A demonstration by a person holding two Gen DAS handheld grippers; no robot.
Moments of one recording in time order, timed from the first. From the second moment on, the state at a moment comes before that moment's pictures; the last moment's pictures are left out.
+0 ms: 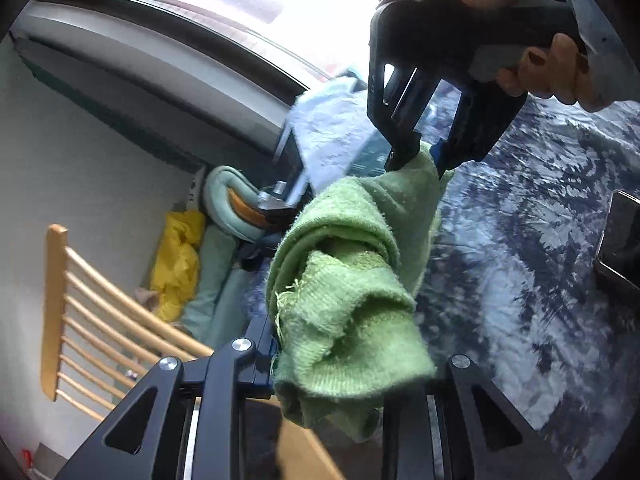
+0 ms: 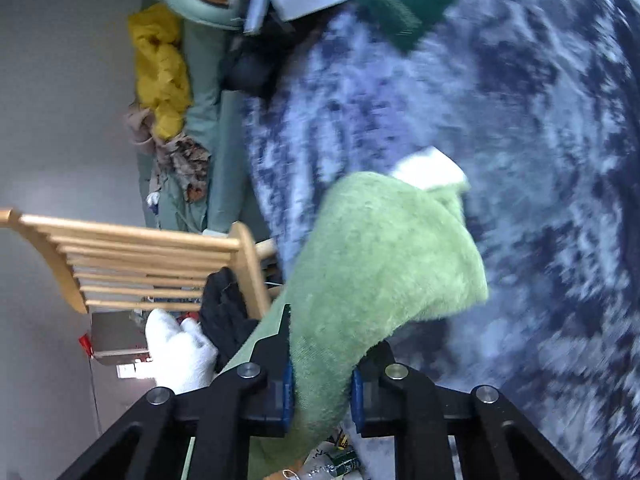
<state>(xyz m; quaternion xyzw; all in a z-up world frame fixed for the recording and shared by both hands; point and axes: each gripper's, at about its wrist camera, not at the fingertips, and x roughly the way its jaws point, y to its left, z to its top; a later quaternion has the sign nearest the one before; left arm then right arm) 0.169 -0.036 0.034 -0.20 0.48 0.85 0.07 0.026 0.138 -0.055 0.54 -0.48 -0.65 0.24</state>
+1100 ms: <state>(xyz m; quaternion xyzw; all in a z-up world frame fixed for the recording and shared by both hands) 0.223 -0.400 0.215 -0.14 0.38 0.86 -0.31 0.043 -0.346 0.250 0.40 -0.16 -0.72 0.55</state>
